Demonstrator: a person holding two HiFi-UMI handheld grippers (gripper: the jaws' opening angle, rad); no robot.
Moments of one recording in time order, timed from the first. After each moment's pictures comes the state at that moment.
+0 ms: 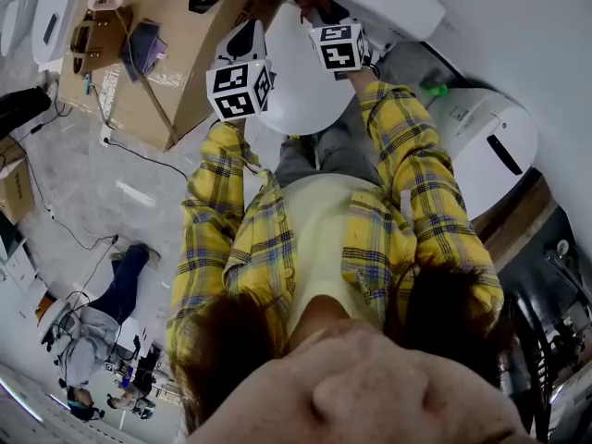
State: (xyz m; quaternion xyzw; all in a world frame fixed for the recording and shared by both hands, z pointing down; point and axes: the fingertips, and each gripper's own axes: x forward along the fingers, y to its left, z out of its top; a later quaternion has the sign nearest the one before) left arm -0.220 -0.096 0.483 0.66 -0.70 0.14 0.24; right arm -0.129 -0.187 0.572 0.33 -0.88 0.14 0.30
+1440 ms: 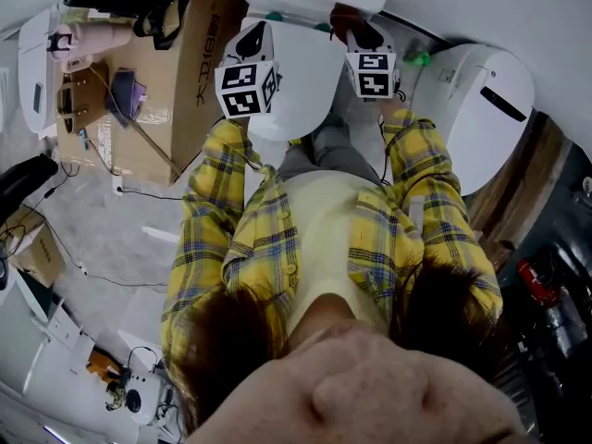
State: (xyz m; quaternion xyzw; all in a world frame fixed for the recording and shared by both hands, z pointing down) left arm -0.119 -0.134 0.491 0.76 -0.59 0.16 0.23; right arm 0.060 -0.166 0.569 0.47 -0.82 0.15 0.30
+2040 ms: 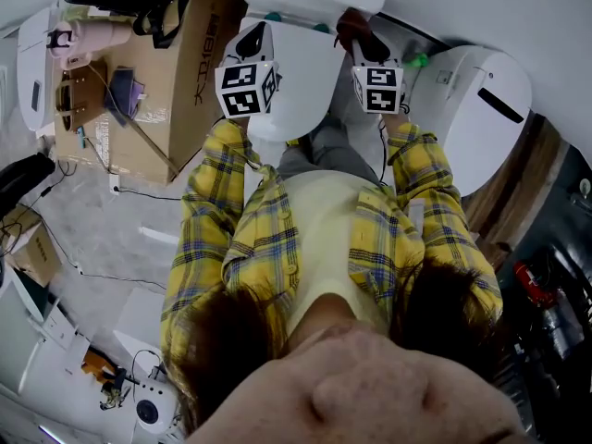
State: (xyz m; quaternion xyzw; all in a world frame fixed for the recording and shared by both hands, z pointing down) left arm -0.119 -0.132 0.491 0.76 -0.59 0.16 0.23; right arm 0.077 -0.144 0.556 0.47 -0.82 0.15 0.29
